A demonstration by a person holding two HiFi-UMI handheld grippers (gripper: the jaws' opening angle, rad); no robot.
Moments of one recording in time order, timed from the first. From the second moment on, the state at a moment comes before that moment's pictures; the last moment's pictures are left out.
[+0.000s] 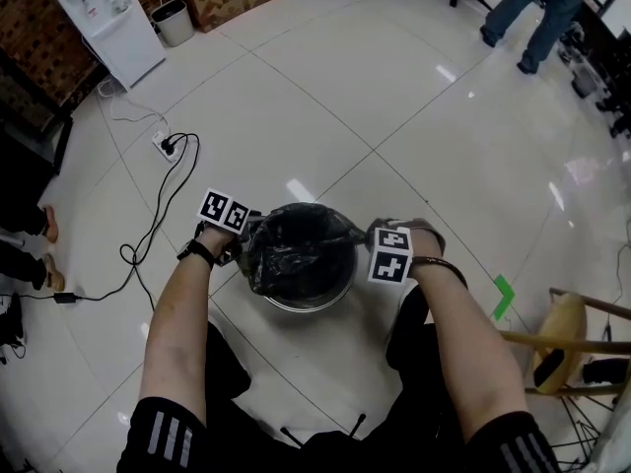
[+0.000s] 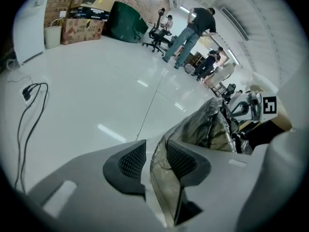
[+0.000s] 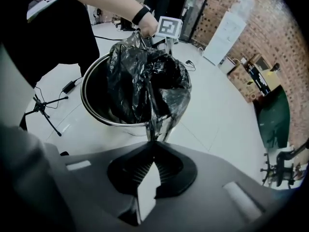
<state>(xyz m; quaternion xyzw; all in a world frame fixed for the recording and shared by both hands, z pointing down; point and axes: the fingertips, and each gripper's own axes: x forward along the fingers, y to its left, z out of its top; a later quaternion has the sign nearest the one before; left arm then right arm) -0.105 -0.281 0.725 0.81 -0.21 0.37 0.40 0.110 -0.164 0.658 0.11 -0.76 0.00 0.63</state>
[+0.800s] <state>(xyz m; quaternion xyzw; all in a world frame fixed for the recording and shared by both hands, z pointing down) -0.201 -0.280 0.682 0.78 -0.30 0.25 0.49 0.092 -0.156 0.662 0.10 -0.77 0.02 0.62</state>
